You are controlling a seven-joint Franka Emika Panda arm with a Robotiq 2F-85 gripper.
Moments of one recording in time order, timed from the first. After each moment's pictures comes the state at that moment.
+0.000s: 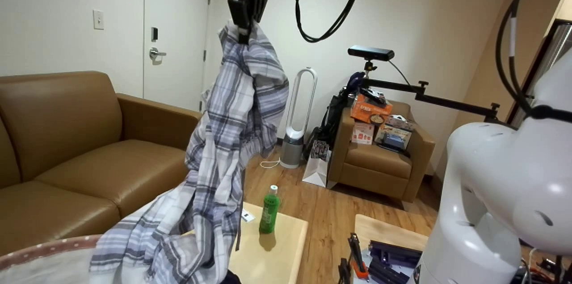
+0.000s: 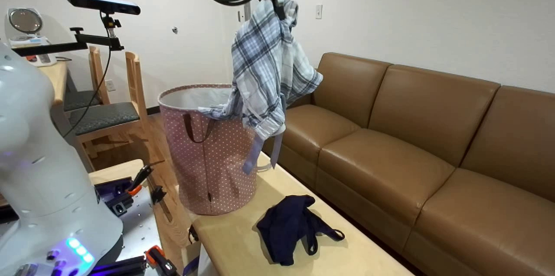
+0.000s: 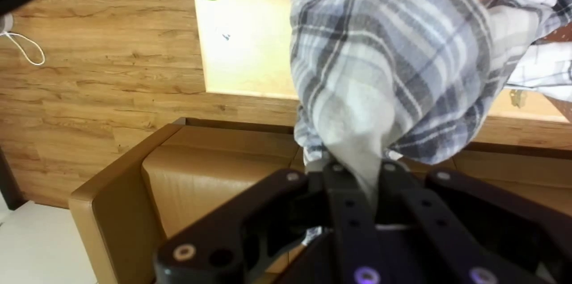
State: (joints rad) arm 0.02 -0.37 -0.04 -2.04 -0.28 1.78 -0.01
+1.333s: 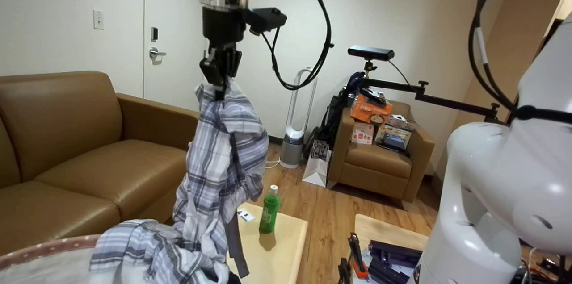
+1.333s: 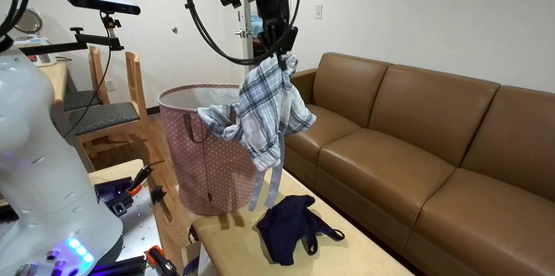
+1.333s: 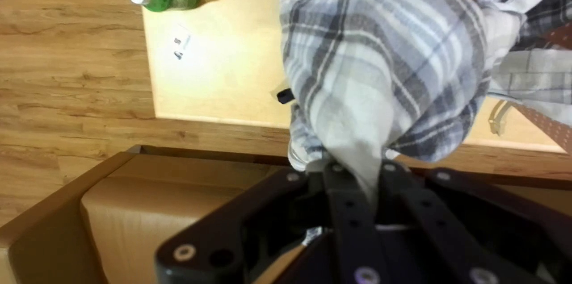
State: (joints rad) arm 0.02 -0.21 -0.02 -2.16 -0.21 1.97 0.01
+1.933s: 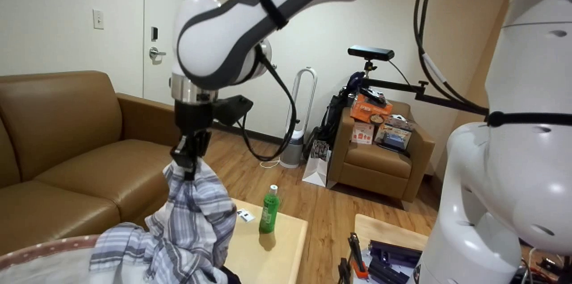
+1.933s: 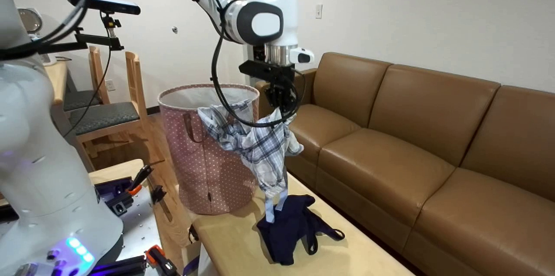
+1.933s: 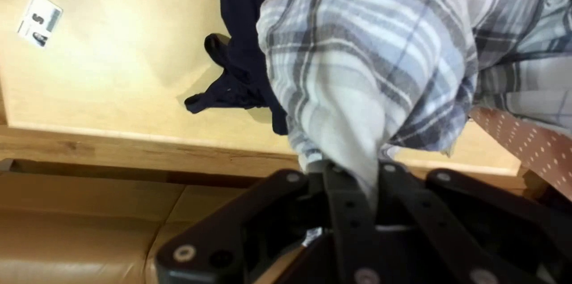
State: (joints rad) arm 0.02 0.10 -0.02 -2.26 -0.02 2.36 -0.15
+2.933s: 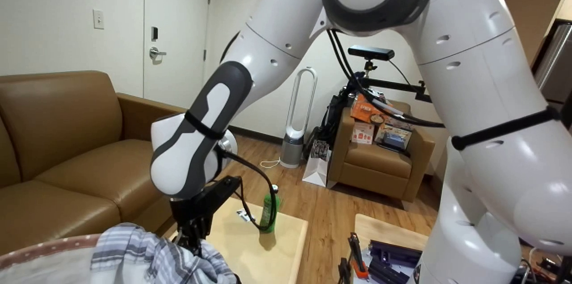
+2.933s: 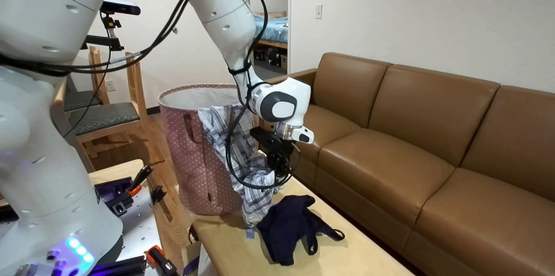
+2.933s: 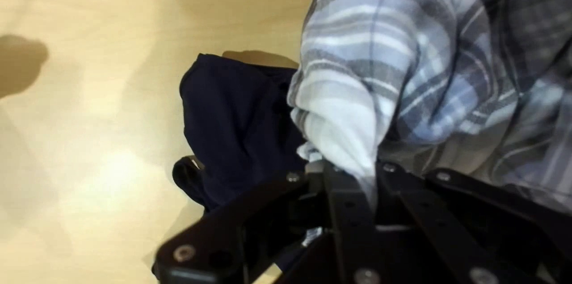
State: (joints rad) arm 0.02 0.65 -0.04 -2.08 0.00 2.43 0.01
